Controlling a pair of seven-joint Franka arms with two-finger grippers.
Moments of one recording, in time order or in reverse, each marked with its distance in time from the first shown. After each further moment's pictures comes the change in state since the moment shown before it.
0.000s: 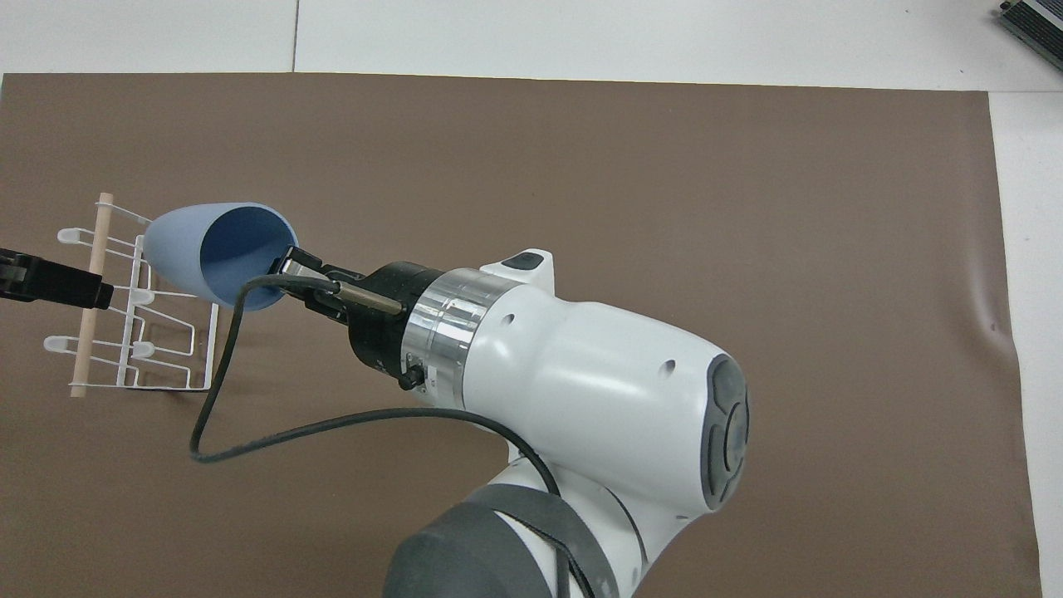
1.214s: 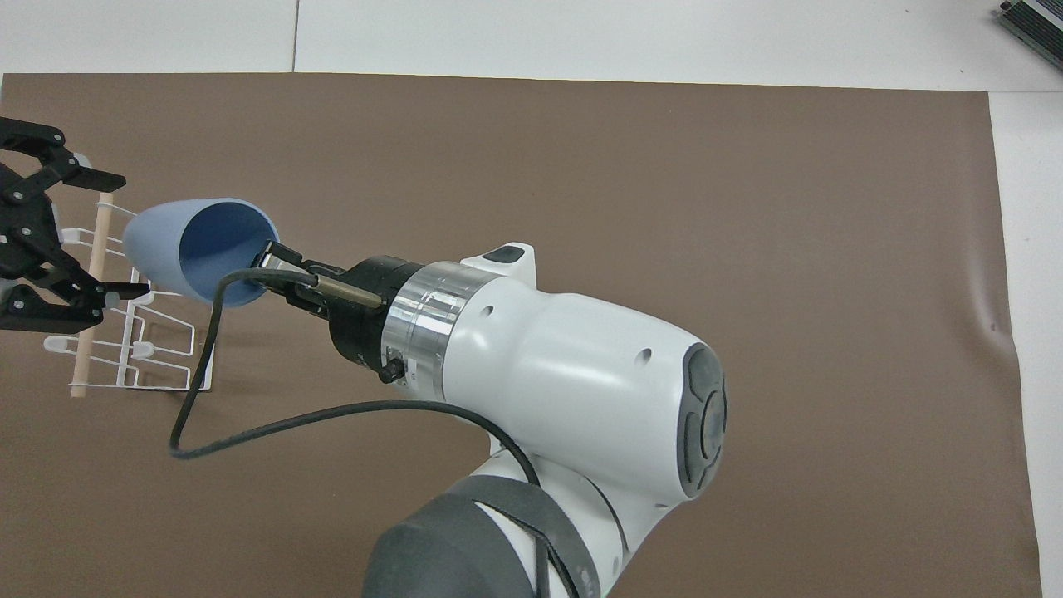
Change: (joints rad) left arm -0.004 -0.009 -0.013 -0.001 -0.292 0.153 1.060; right arm 0.012 0.034 0.000 0.045 0.000 0.000 0.000
